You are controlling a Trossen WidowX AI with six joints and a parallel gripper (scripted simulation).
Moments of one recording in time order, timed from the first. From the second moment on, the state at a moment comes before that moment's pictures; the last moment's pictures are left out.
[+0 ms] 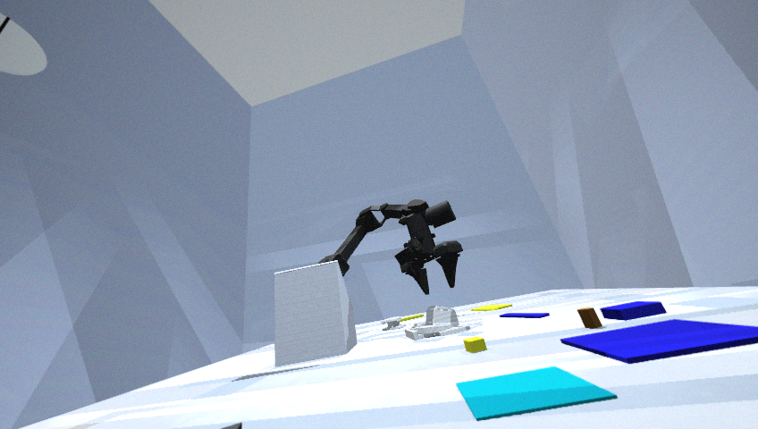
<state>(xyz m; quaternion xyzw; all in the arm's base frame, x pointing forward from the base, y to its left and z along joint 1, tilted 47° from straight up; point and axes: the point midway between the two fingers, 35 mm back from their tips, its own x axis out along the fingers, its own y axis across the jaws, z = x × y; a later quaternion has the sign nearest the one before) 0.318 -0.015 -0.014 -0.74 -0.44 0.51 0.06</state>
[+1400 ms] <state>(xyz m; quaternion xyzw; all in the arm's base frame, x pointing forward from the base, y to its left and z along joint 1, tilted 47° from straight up) 0.267 0.091 0.111 -0.64 -0.65 0.20 -0.35</state>
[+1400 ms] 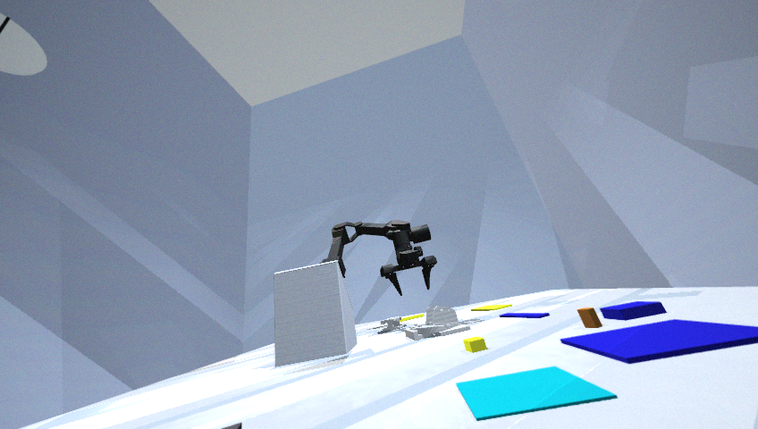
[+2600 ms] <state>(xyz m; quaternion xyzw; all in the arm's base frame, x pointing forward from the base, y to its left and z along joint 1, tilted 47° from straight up) 0.171 0.147 0.172 -0.44 -0.69 -0.12 -0.57</state>
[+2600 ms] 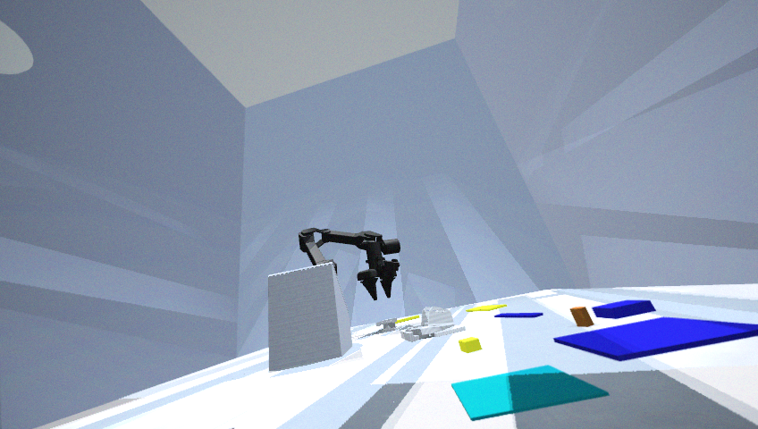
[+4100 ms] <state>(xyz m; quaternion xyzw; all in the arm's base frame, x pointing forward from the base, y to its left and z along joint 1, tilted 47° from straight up) 0.172 0.204 0.122 -0.43 -0.69 -0.13 -0.57</state>
